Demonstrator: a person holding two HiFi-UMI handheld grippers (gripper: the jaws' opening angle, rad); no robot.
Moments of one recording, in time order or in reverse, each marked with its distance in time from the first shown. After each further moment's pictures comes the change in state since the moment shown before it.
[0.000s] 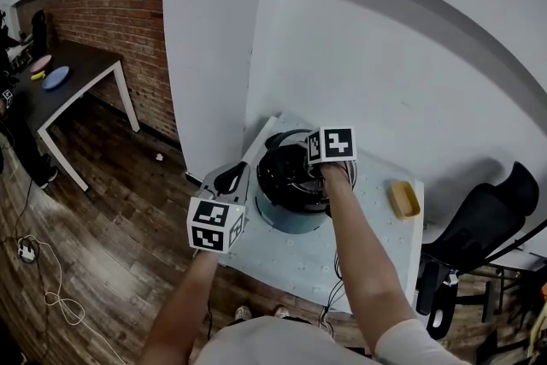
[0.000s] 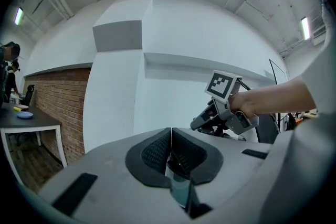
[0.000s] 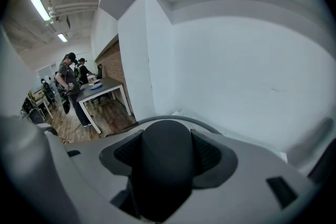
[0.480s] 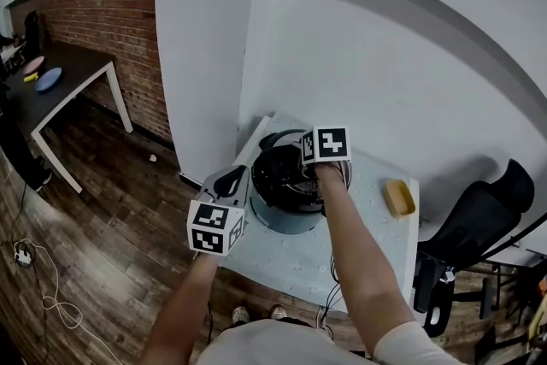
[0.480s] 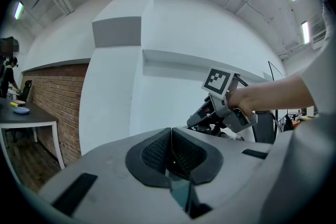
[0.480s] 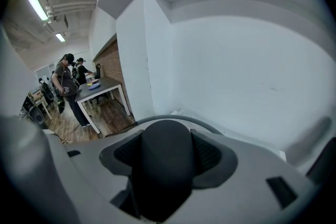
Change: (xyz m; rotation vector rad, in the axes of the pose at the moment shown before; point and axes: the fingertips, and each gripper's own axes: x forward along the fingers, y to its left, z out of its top) left arm 0.008 -0.008 -0.010 -0.021 0.013 -0.026; right arm 0.001 -0.001 -0.001 0.012 0.011 -0.016
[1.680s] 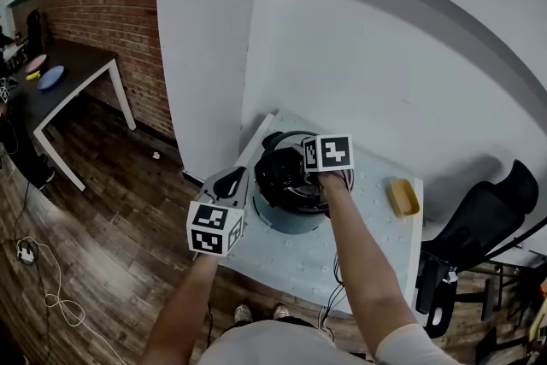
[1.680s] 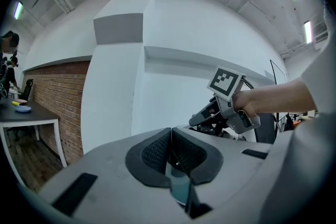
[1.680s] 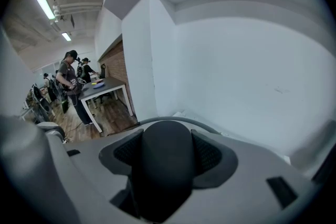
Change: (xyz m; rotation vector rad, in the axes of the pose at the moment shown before) left arm 0.003 0.006 -0.011 -0.008 0.029 0.010; right arm 0.007 0.003 -0.008 -0.039 -0.032 0.035
